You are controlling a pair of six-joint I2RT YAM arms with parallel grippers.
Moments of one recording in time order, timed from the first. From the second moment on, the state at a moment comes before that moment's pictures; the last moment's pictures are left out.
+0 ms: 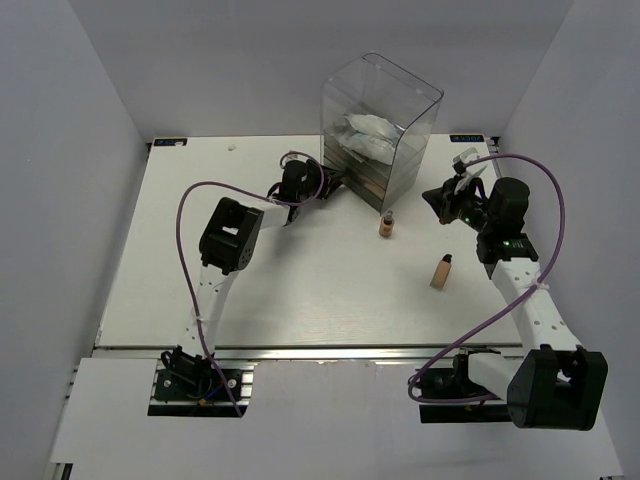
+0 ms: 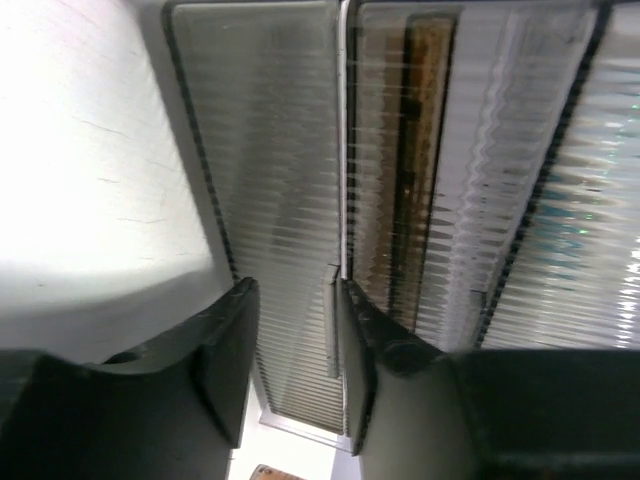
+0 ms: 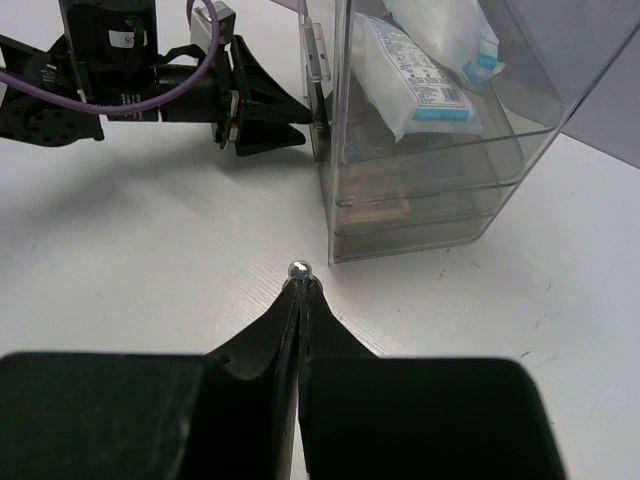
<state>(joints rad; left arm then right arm) -0.44 2.50 1.69 0.53 0.21 -1.37 0.01 1.10 0.82 0.08 -0.64 -0.14</state>
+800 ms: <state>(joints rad) -0.44 2.43 1.49 0.75 0.20 -1.44 0.01 1.08 0.80 0.03 -0.65 -0.17</state>
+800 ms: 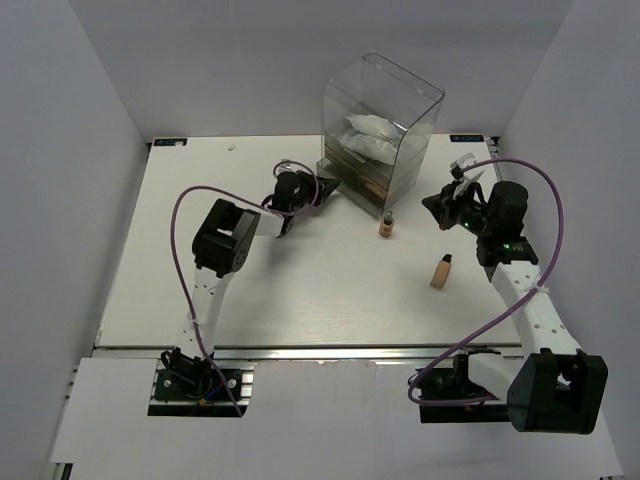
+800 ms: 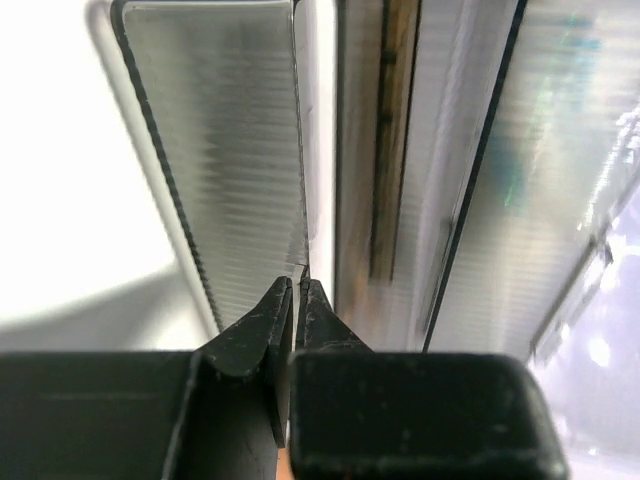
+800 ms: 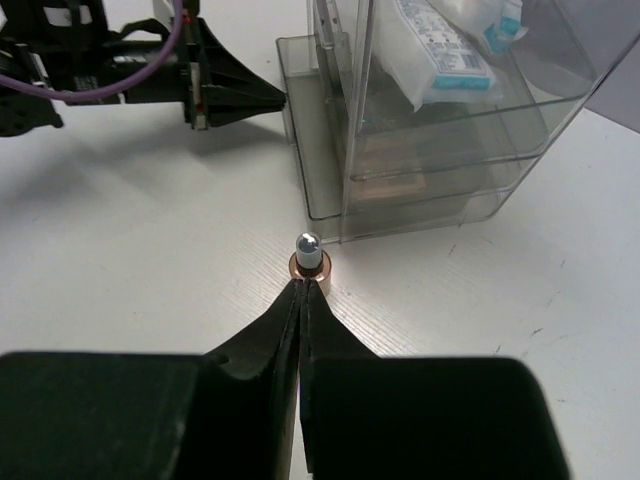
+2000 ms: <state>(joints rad) -0.19 1.64 1.03 0.10 0.21 -0.85 0.13 1.58 0.87 -0.08 -0.65 -0.58</state>
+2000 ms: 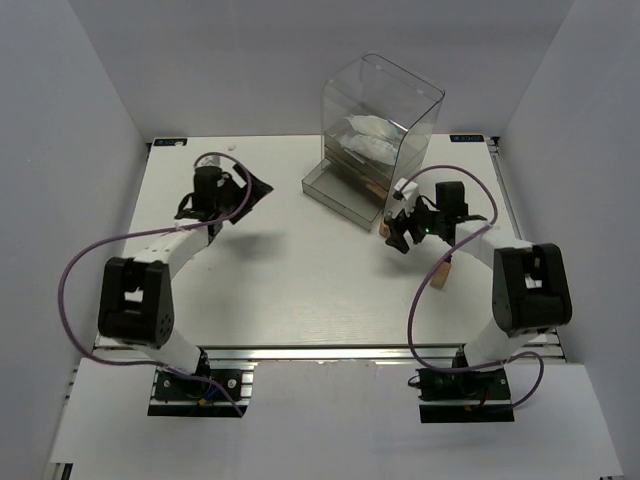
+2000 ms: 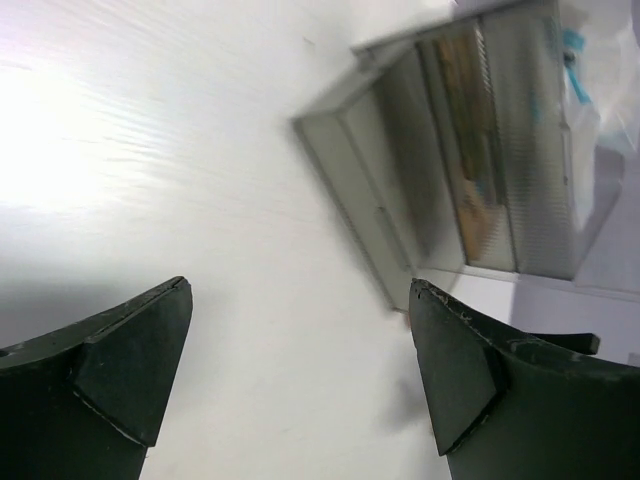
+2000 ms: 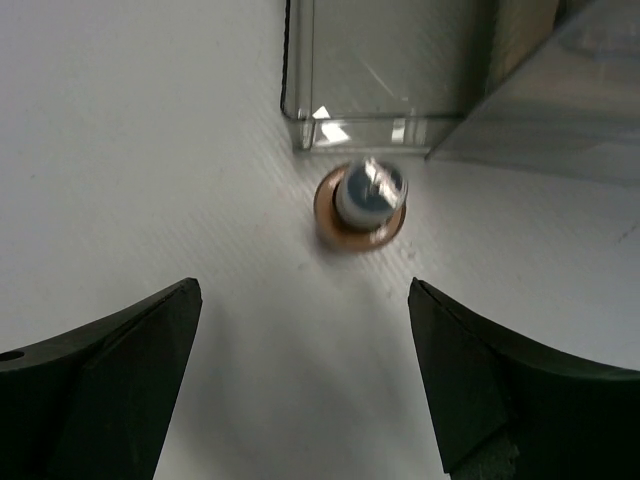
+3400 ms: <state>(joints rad) 0.00 1.20 0.76 -0.17 0.11 -0.77 0.49 1.75 1.43 -0.36 -0.30 -0.73</state>
